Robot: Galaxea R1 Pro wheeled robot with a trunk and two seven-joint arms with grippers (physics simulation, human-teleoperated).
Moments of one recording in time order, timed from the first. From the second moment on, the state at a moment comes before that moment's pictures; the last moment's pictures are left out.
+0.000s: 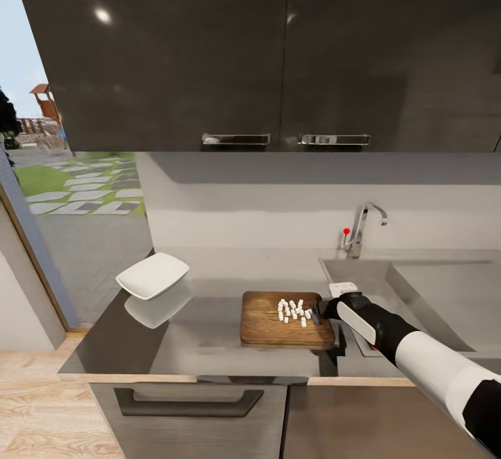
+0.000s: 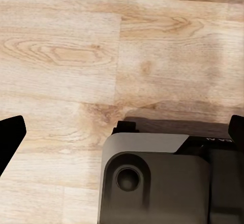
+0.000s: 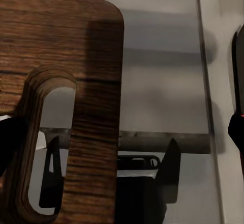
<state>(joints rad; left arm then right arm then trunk) -0.25 -0.02 -0.03 0.08 0.08 -0.25 0.10 -0.93 -0.23 0.89 -0.60 -0.94 0.52 -0.28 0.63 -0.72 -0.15</state>
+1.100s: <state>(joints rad) -0.25 -0.02 -0.03 0.08 0.08 -0.25 0.10 -0.93 -0.22 0.88 -0.60 -0.94 0.52 -0.28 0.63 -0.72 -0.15</state>
